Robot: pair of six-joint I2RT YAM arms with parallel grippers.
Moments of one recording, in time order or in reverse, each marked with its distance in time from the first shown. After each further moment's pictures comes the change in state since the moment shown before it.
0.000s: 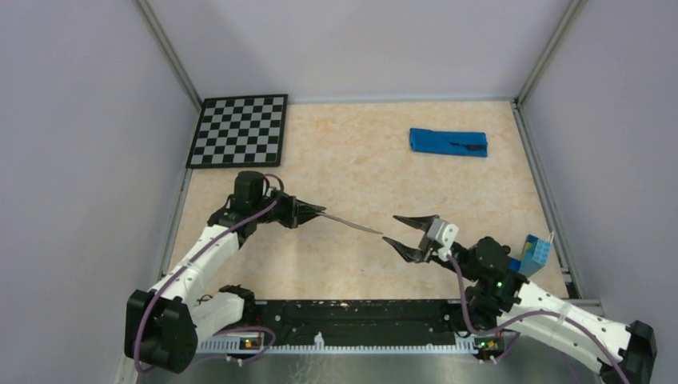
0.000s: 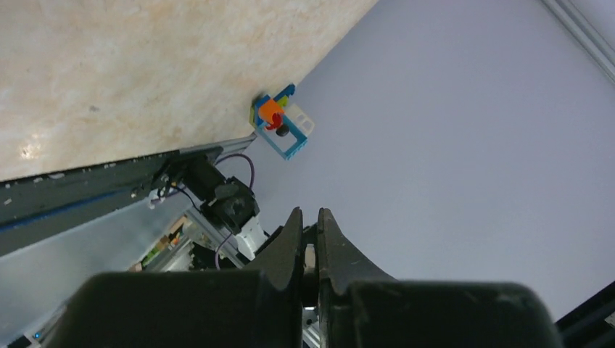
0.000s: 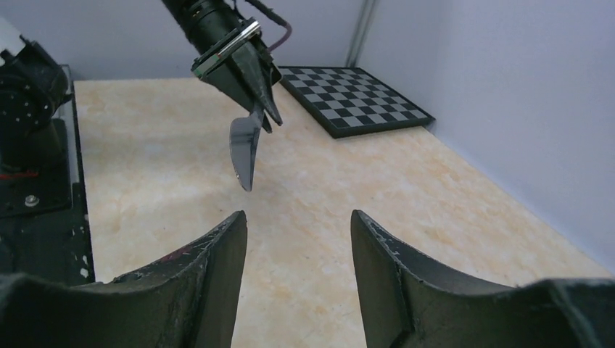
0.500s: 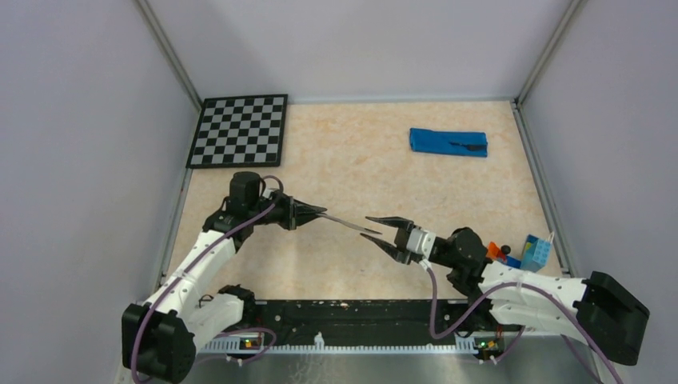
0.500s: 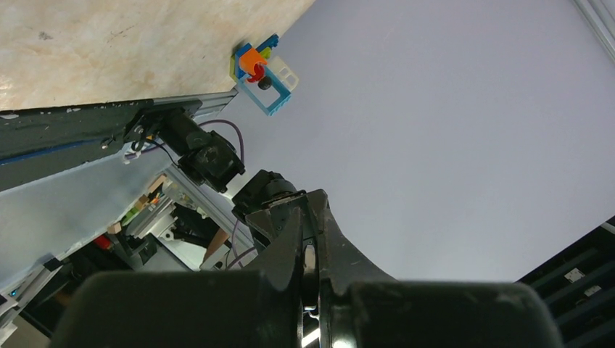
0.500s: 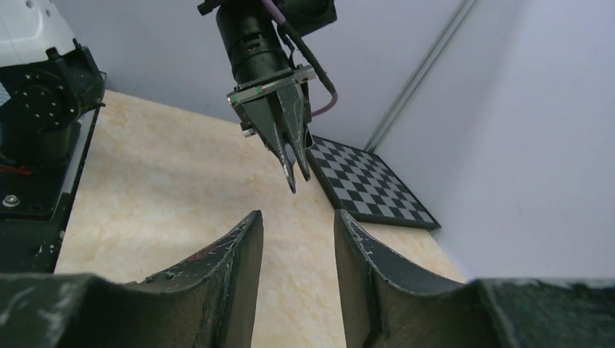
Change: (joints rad) left arm 0.001 -0.070 0.012 -0.039 0.132 -0.103; right arm 0.000 0.533 -0.017 0.671 -0.274 -0.209
